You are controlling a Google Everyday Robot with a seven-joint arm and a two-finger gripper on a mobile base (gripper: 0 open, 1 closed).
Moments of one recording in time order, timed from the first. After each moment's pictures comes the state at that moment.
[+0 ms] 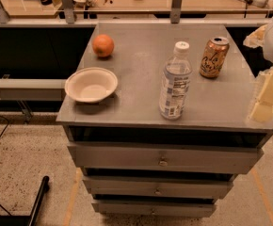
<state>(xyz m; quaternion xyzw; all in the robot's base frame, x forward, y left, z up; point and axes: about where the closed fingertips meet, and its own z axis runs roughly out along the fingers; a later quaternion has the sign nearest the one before) 0.438 -0.216 0.980 -0.60 0.78 -0.04 0.17</state>
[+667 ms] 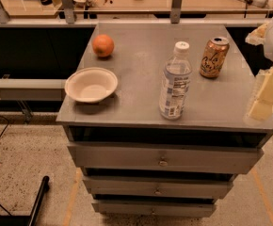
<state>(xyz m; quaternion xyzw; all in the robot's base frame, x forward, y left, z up) 0.444 -0.217 0.982 -0.59 0.78 -0.05 0.18</state>
